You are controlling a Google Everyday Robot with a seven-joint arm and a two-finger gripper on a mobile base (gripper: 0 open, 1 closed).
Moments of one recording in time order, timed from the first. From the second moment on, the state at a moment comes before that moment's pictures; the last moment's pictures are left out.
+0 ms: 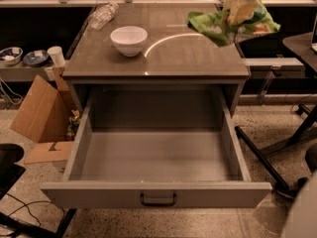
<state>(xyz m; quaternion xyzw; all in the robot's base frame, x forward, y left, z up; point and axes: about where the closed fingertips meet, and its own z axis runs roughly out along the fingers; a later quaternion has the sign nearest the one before) 0.659 -0.193 1.013 -0.75 0.61 -0.20 0.16</state>
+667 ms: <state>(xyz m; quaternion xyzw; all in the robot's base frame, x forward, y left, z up) 0.670 -0.197 1.043 -0.74 0.61 -0.22 0.19</state>
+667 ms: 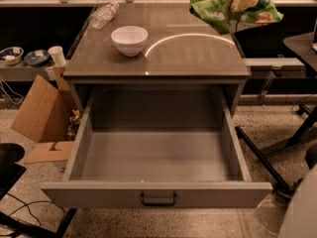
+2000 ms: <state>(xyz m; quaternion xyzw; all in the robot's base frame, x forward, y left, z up) 0.857 -0.163 0.975 -0.75 0.52 -0.27 0.31</state>
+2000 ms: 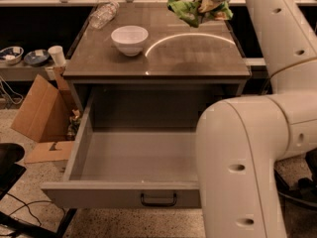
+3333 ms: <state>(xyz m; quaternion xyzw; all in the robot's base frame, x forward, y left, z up) 0.865 -0.161 0.988 -0.75 0.51 -0.28 0.33</state>
